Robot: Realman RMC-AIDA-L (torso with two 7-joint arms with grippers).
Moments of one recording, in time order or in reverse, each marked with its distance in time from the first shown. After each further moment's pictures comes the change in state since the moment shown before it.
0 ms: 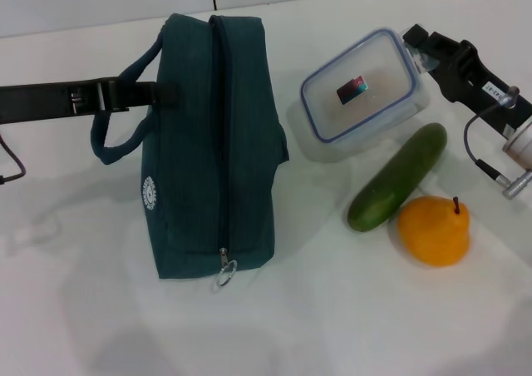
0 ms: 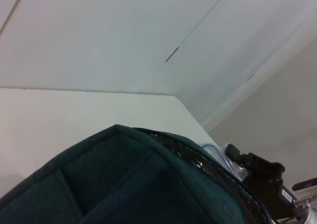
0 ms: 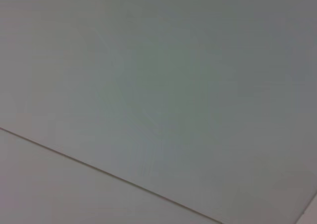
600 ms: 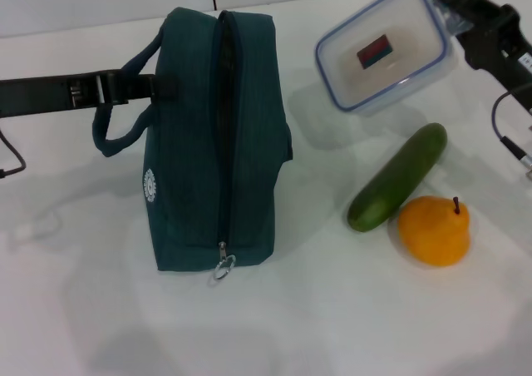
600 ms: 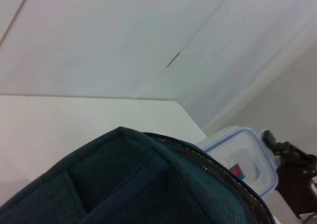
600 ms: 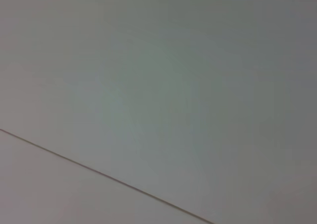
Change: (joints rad) left arm -0.004 -0.001 -0.002 0.001 -0.004 -0.014 0.003; right arm -0.016 -0.004 0.000 -0.032 0.069 -0.161 0.049
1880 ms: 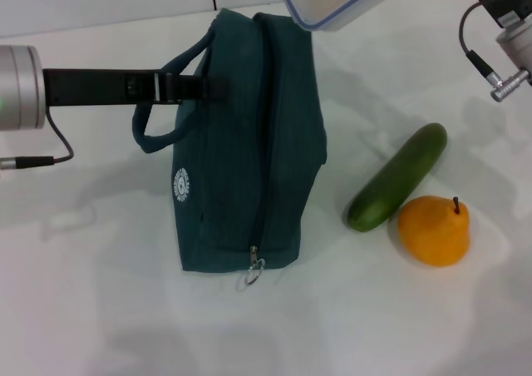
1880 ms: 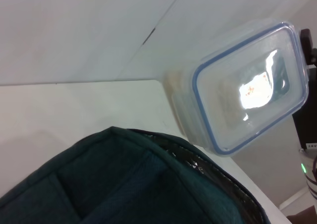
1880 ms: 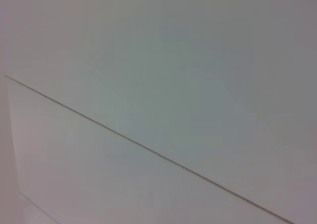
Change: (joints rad) left arm -0.058 -0.004 0.131 0.003 -0.007 -0.051 -0.033; right arm 0.176 0.007 -0.003 -0.024 0.078 -0.103 0.011
